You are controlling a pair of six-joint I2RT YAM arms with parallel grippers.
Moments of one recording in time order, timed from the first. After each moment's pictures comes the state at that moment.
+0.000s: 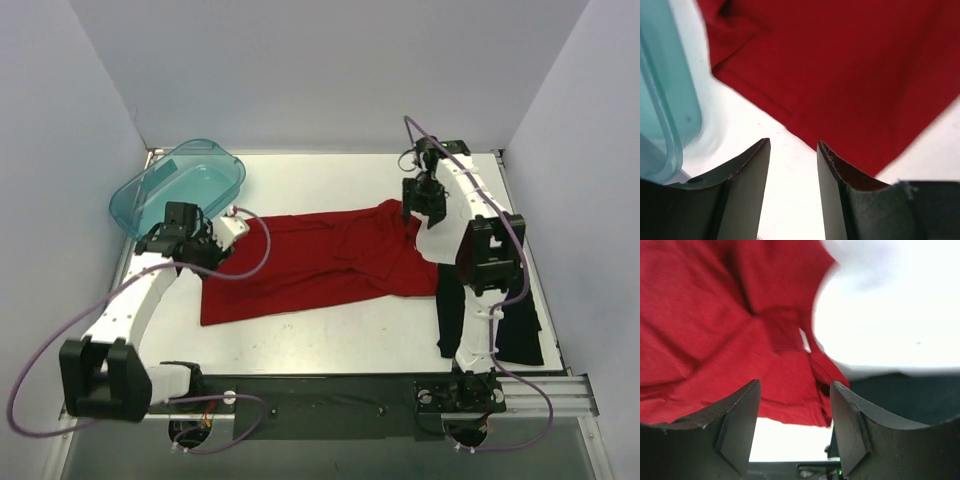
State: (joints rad) left arm -0.09 1.31 0.96 -0.66 0.11 0.66; right arm 0.17 2.17 1.99 -1.22 0.05 0.19
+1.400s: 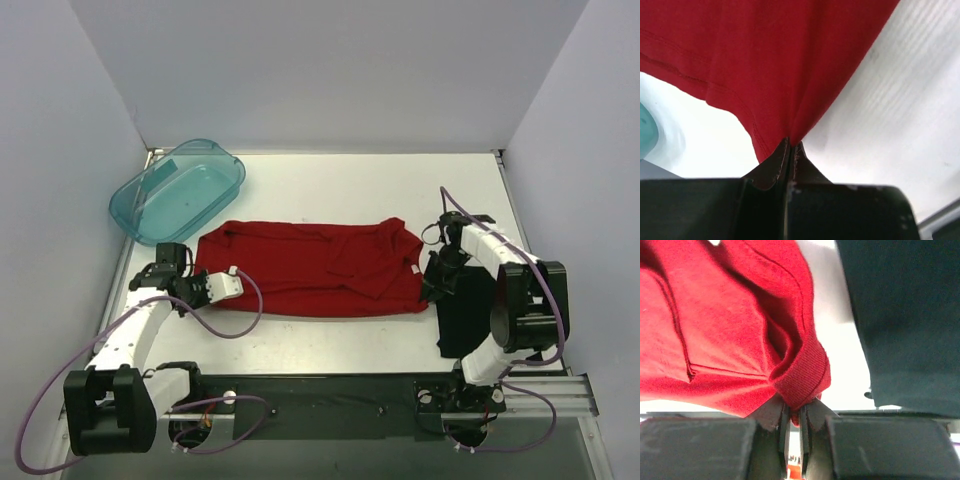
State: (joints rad) left arm 0.01 1.08 0.61 -0.73 0.18 1.25; right arm 0.05 1.64 0.98 -0.96 -0.16 0.49
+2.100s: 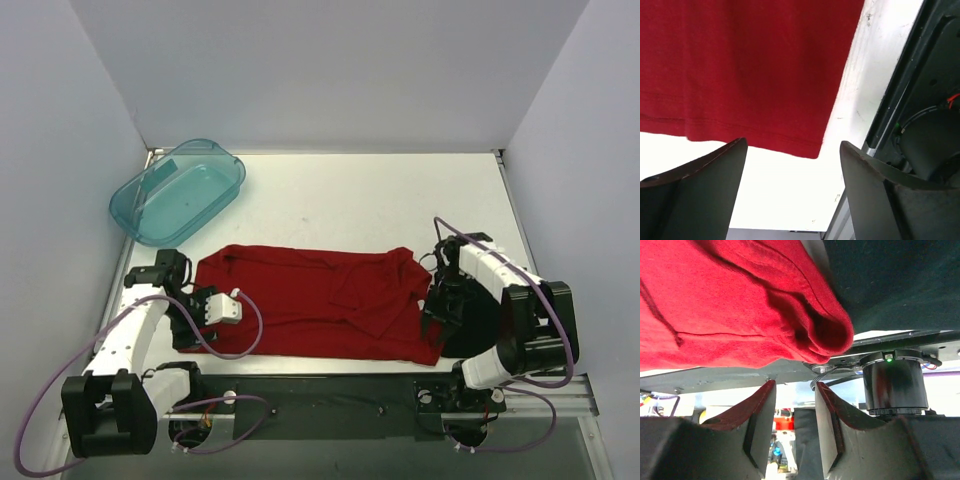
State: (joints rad) left arm 0.03 1.06 0.70 -1.20 0.26 1.46; right arm 0.12 1.48 0.79 -1.22 -0.18 0.50
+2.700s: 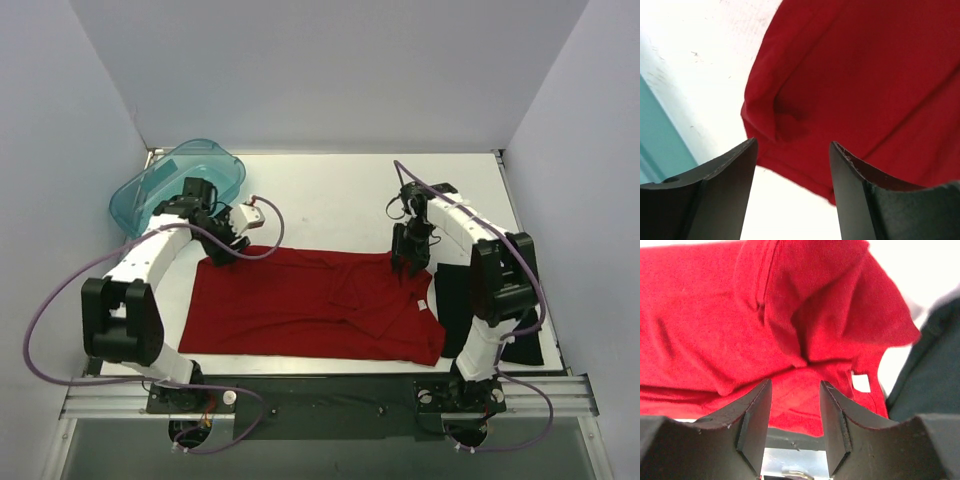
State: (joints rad) left arm -0.09 1.50 1.18 -0.86 0.37 0.97; right arm 0.27 1.77 1.34 -1.06 -0.08 0.41
